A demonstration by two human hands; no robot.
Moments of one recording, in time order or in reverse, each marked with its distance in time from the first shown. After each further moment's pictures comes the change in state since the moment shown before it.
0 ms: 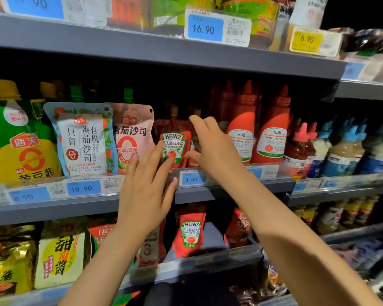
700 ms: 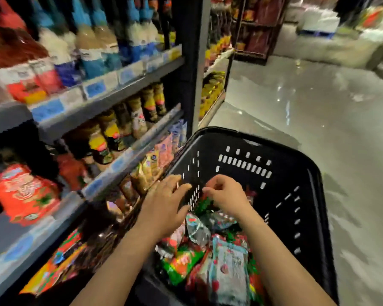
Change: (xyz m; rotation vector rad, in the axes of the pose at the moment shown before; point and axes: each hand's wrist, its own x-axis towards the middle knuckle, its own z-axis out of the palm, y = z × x) left_hand -0.102 0.373 0.133 -0.685 -0.781 0.692; right_hand -0.449 0.209 -0.060 0.245 0.033 1.496
